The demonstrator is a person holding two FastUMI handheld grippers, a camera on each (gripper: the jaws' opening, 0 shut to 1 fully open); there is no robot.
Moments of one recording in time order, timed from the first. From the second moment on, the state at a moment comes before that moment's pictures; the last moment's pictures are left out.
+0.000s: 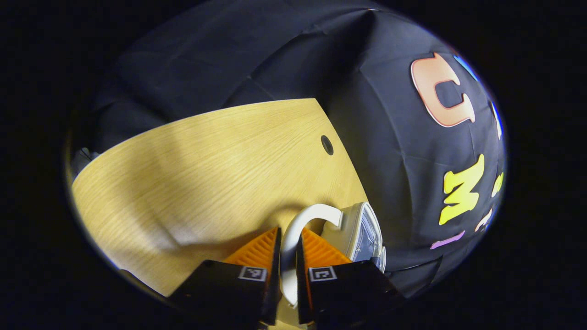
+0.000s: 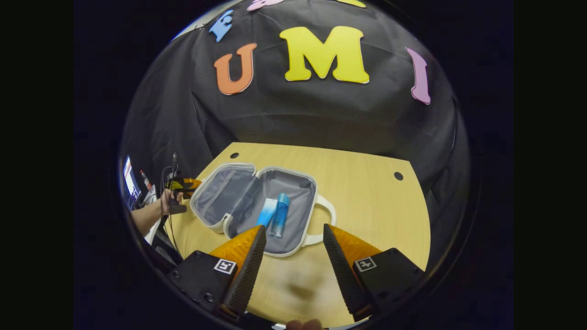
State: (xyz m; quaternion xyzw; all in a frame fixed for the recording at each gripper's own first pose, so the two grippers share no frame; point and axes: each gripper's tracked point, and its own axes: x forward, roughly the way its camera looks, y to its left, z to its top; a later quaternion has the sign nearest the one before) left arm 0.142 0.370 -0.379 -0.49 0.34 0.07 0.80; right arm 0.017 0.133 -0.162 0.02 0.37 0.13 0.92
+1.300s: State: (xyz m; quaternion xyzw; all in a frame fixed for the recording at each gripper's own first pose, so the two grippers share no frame) left arm 0.125 -0.068 -0.153 -0.13 0.22 -0.12 0.96; right arm -0.031 -0.095 -0.132 0.05 0.28 0.01 0.96
